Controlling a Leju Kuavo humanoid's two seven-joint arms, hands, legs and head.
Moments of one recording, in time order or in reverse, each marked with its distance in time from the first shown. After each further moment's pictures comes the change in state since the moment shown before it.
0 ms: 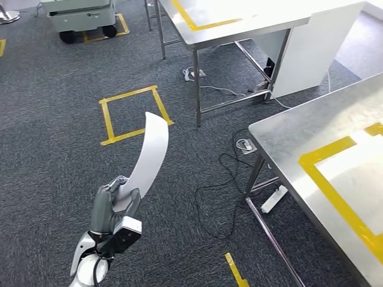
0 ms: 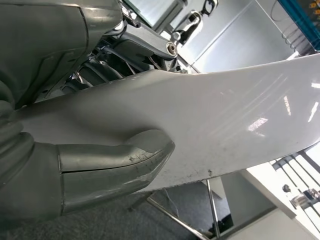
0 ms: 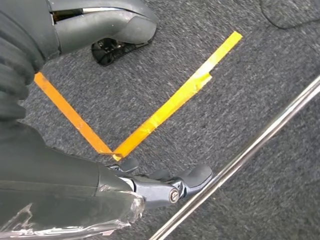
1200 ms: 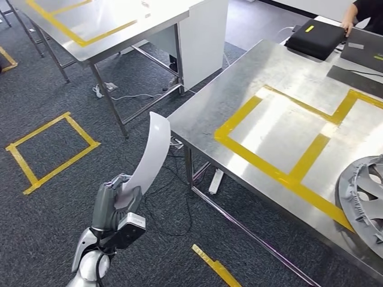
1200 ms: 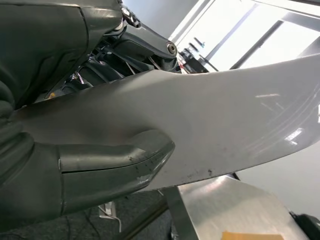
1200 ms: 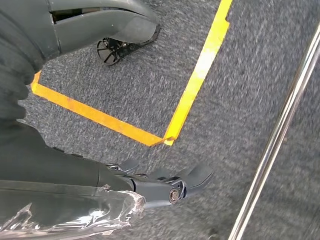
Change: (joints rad) left arm -0.030 -0.001 0.005 0.037 -0.041 0.015 0.012; right arm 0.001 0.001 -0.017 0.001 0.043 -0.002 0.008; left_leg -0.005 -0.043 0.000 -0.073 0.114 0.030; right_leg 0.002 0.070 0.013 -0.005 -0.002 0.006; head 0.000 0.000
